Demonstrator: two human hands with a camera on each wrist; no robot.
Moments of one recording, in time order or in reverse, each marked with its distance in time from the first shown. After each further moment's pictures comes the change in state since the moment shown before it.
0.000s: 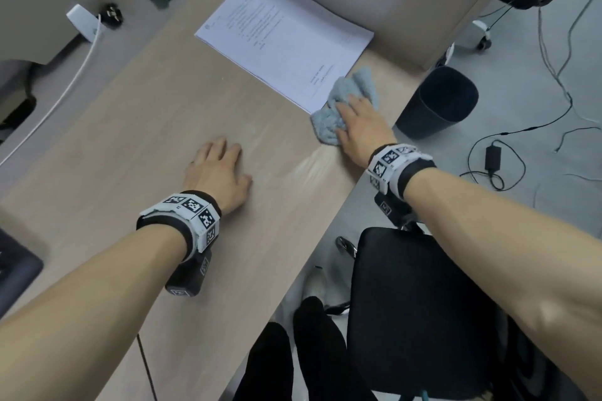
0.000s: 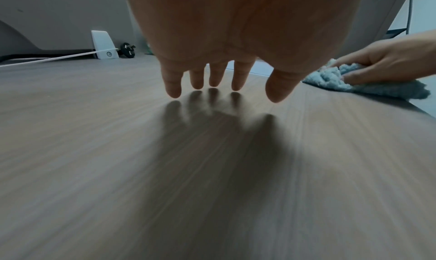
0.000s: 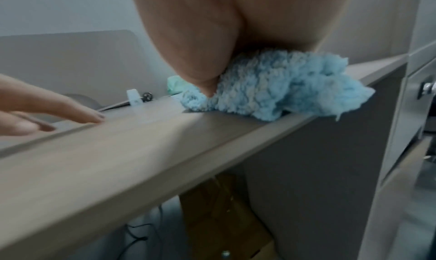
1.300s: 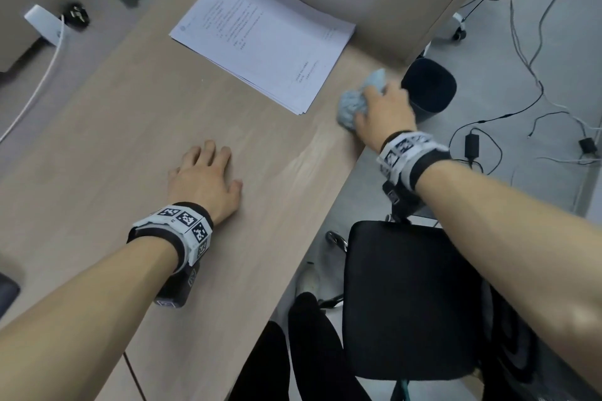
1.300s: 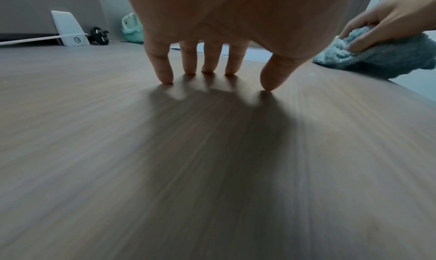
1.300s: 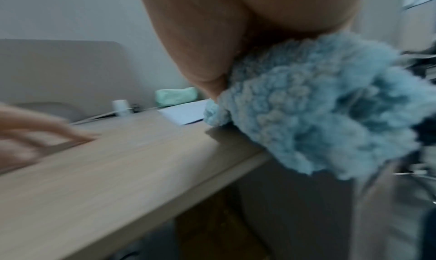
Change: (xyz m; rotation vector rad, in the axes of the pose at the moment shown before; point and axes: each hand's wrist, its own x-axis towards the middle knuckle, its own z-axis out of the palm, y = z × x) left_hand 0.003 -0.001 0.010 0.119 0.047 0.030; right_hand -0.013 0.011 -0.045 -0.017 0.062 0.422
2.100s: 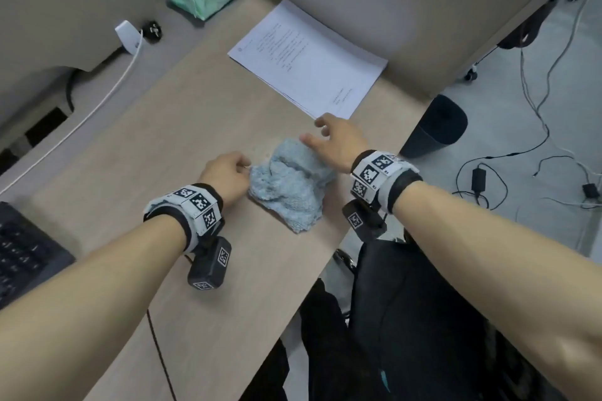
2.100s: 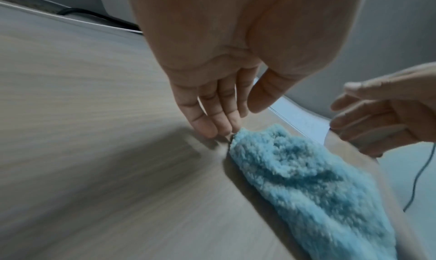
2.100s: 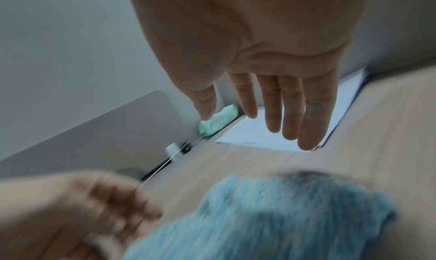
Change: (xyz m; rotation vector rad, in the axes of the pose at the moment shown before) left_hand 0.002 -0.044 -0.033 -0.703 -0.168 -0.199; right_hand -0.048 -0.129 -0.031 0.385 -0.282 -0.187
